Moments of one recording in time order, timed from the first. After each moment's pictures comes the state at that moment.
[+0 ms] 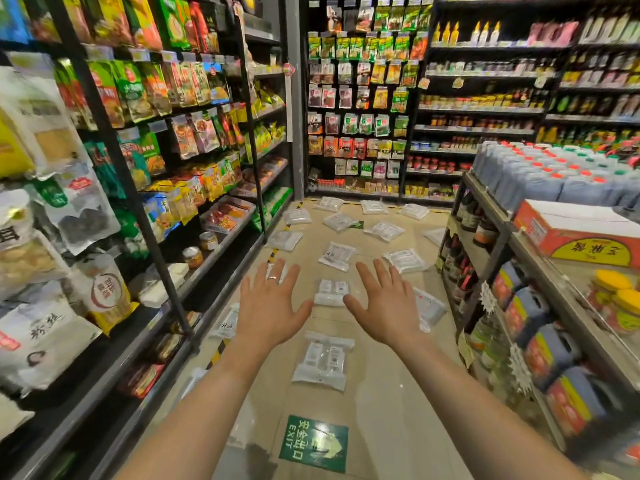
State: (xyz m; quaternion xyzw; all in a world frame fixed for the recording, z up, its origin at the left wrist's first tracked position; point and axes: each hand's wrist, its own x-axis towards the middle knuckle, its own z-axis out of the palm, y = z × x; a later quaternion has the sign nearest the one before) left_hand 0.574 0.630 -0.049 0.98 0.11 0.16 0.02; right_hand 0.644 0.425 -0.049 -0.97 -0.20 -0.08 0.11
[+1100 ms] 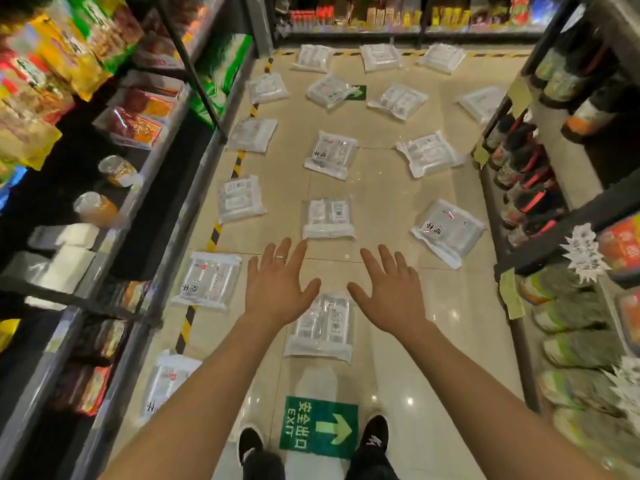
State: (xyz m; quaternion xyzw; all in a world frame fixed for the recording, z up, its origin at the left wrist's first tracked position) left_hand 1.108 0.728 -0.308 0.99 0.07 -0.06 0.06; right_hand 1.149 0.522 -0.334 -0.98 -0.14 0.11 0.11
